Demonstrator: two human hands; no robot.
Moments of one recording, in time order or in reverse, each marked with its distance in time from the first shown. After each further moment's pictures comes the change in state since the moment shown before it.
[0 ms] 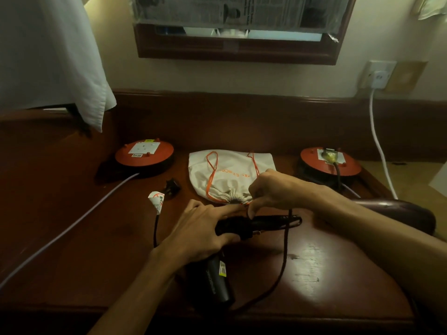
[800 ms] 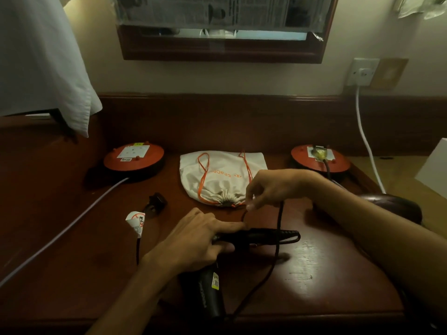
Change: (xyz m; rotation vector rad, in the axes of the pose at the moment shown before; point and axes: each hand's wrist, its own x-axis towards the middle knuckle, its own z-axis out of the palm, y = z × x) left_hand 0.000 -0.003 0.005 0.033 -0.138 0.112; right_hand -0.001 0.014 -0.015 0.232 -0.236 0.170
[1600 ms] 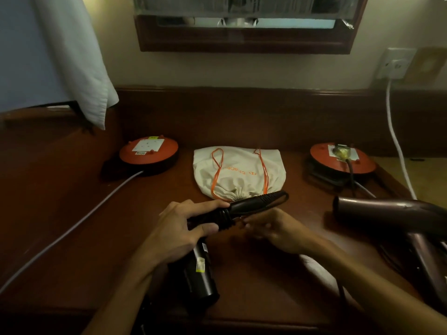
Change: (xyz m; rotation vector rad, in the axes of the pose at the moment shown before) left_hand -0.027 -0.040 -0.007 -0.401 0.294 -0.196; right_hand 0.011 0.026 0.108 0.178 0.359 -0.293
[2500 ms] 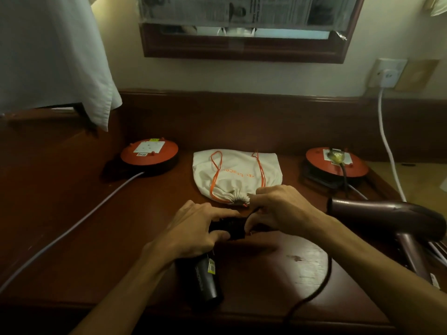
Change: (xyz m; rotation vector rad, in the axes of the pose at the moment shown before) left_hand 0.013 0.029 0.010 0.347 -0.241 0.024; right_hand 0.008 -0.037 -0.043 -0.614 0.177 -0.254
